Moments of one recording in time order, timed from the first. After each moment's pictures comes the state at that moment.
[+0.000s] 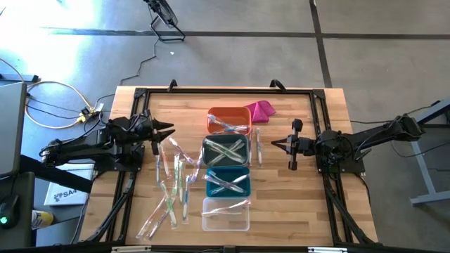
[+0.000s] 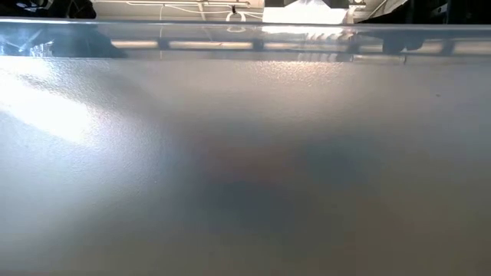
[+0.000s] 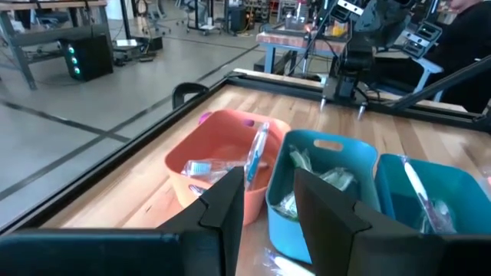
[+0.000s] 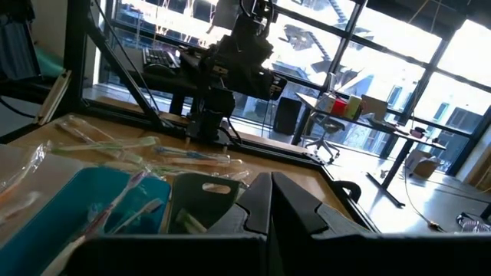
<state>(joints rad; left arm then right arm) 0.19 0.17 0.31 -0.24 -0.15 -0.09 0.19 0.65 0.24 0.45 0.29 -0.29</state>
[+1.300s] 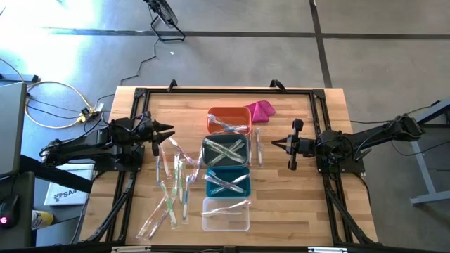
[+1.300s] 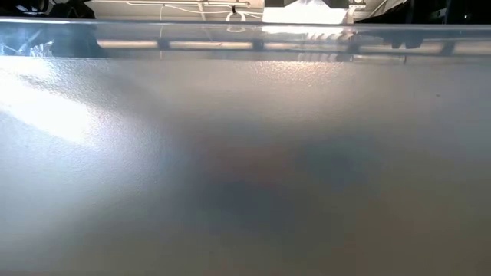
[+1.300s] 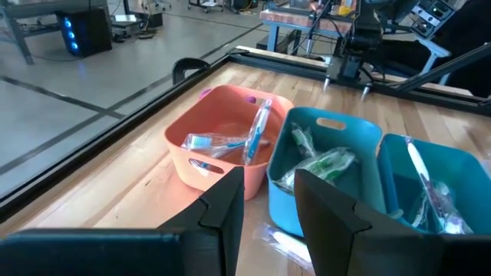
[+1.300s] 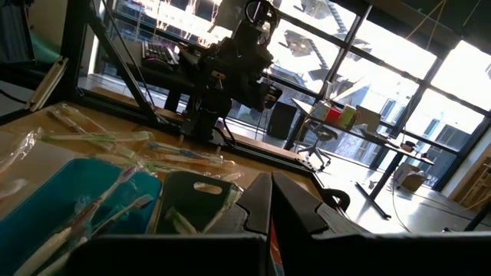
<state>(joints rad) 0.19 0.17 0.31 -0.32 -0.15 -0.12 0.19 0.65 0.24 0.46 0.29 -0.37</state>
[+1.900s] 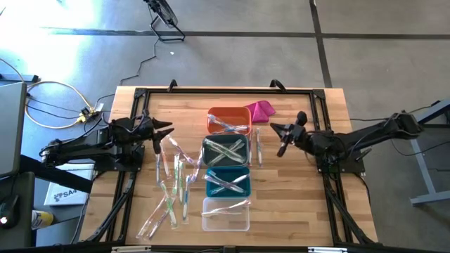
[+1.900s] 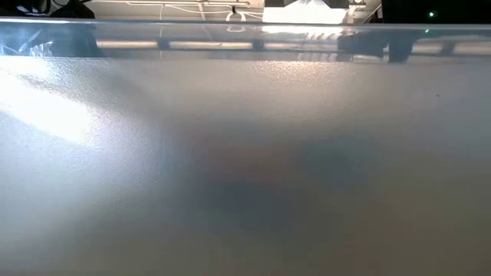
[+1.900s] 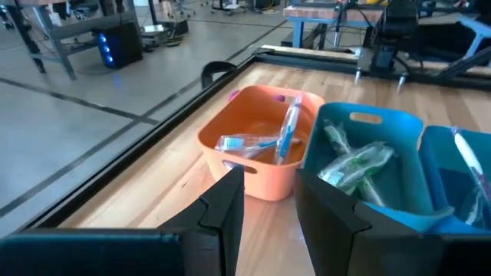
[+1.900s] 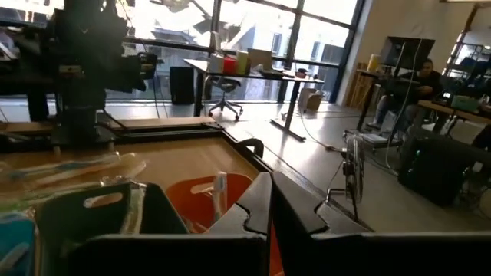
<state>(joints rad) 0.19 0.18 0.31 -0.32 -0.24 -0.03 0.19 0.83 0.34 0.50 0.74 -0.12</state>
